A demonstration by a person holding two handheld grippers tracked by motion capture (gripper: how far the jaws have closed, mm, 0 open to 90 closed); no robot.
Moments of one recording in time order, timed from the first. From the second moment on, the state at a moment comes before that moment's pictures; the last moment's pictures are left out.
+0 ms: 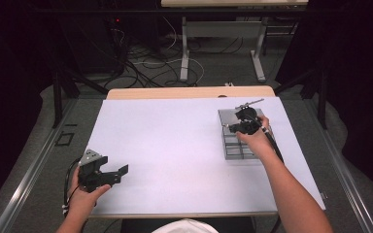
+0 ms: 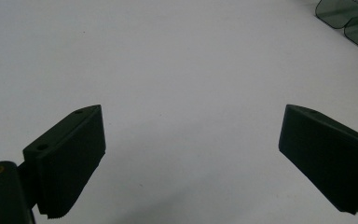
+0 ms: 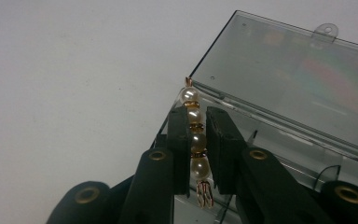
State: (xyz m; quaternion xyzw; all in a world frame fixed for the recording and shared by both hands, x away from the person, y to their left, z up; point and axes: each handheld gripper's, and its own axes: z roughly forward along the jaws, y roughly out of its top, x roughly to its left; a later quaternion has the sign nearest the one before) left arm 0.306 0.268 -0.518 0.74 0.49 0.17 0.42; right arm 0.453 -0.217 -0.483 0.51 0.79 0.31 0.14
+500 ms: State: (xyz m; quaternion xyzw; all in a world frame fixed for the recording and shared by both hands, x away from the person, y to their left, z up) left arm 0.305 0.271 -0.518 0.74 0.49 0.17 0.42; right arm 0.453 -0.241 -0.485 0.53 0.78 0.30 0.15
